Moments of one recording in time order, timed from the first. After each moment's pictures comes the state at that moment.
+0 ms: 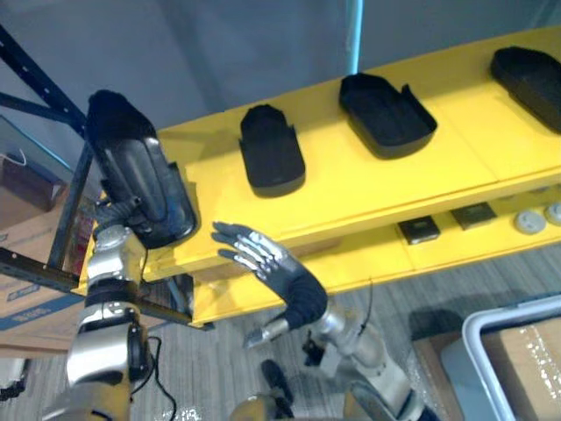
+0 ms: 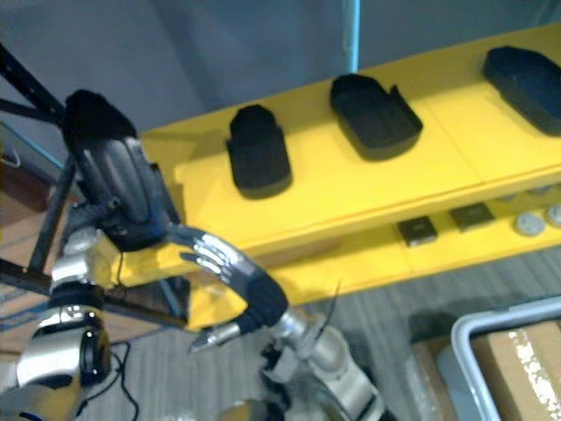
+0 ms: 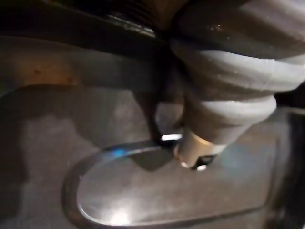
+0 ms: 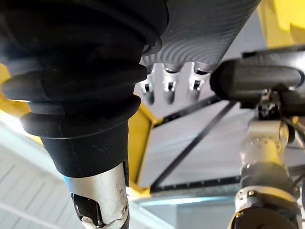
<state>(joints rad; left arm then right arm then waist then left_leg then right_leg) -0.72 0.52 0.31 0.85 -0.34 0.23 0.32 -0.01 -0.17 0.66 -0.40 0.34 -0.26 0.27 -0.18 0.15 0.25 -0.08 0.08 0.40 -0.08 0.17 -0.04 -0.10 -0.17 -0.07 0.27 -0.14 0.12</state>
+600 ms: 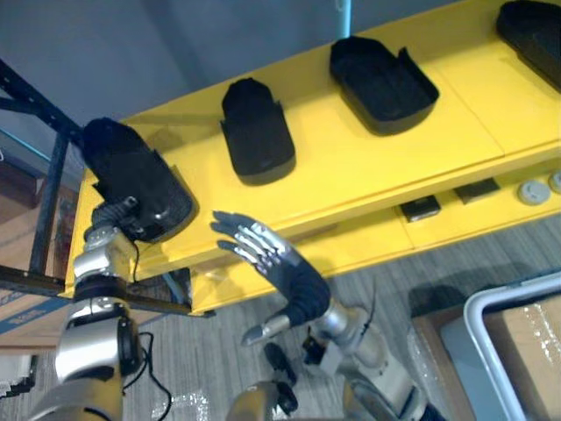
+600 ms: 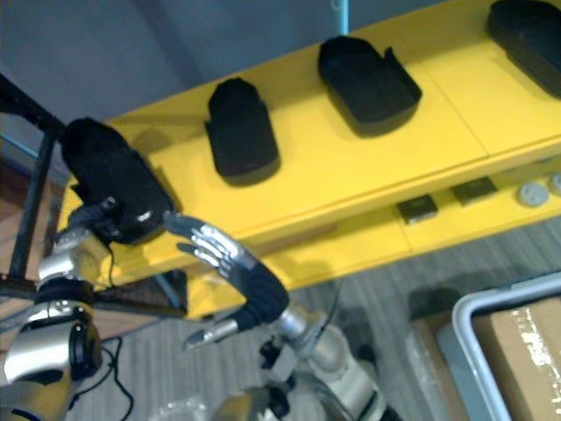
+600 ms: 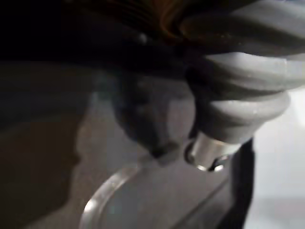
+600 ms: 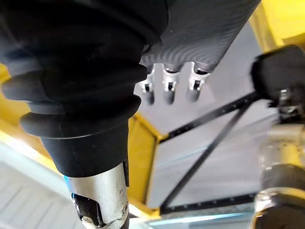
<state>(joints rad) -0.73 0.52 0.35 0.89 -0.43 0.25 0.26 -0.05 -0.19 0.69 -0.48 0.35 -0.26 0.22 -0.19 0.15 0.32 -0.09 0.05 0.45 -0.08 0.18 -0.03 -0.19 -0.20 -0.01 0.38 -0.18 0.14</state>
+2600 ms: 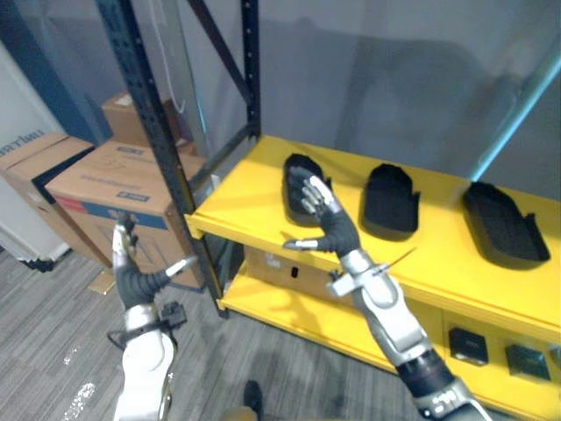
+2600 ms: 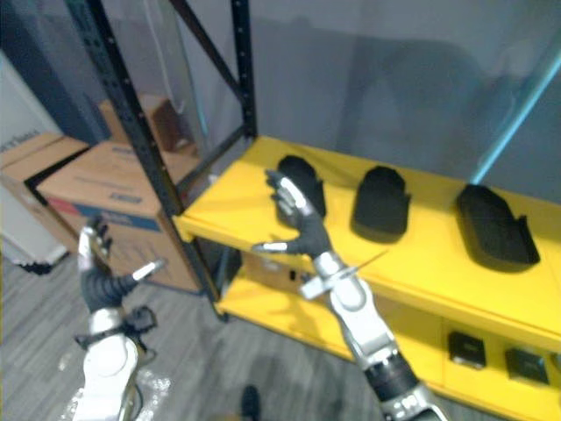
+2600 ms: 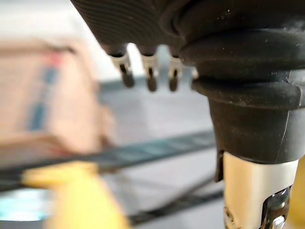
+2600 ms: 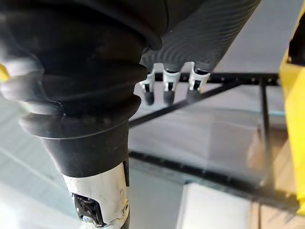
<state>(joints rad) 0.26 0.13 0.09 0.02 0.05 -0.22 0.42 -0.40 -0.22 0.36 0.16 0.16 -0.26 -0.03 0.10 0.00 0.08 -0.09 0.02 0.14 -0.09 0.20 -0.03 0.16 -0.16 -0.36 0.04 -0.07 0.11</state>
